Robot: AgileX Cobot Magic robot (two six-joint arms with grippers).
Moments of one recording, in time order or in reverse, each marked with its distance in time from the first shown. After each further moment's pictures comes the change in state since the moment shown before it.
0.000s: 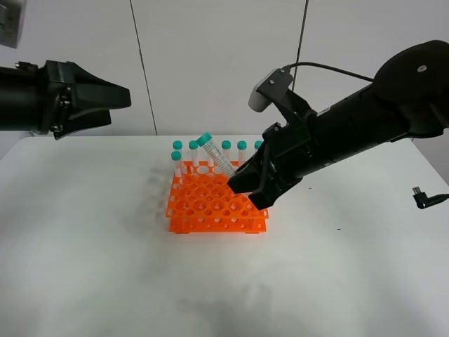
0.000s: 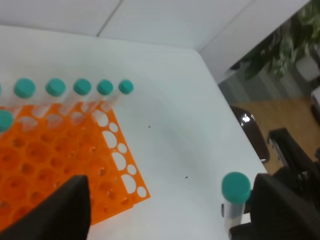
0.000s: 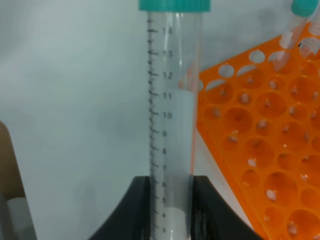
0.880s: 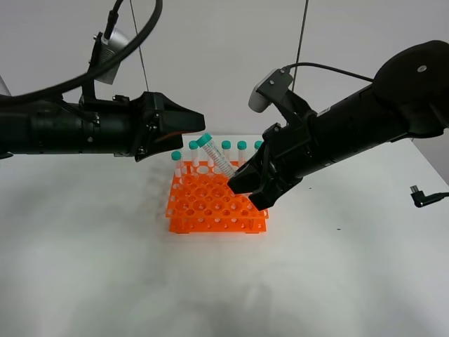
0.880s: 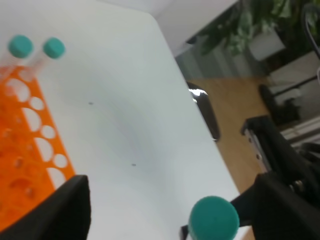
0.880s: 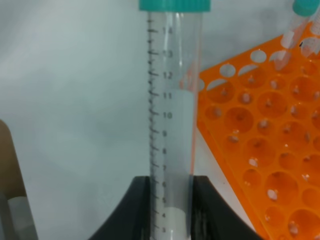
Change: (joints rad) left arm -0.275 0.247 0.004 -0.365 -0.120 0.239; right arm 0.000 0.000 0.000 0.001 0.002 -0.001
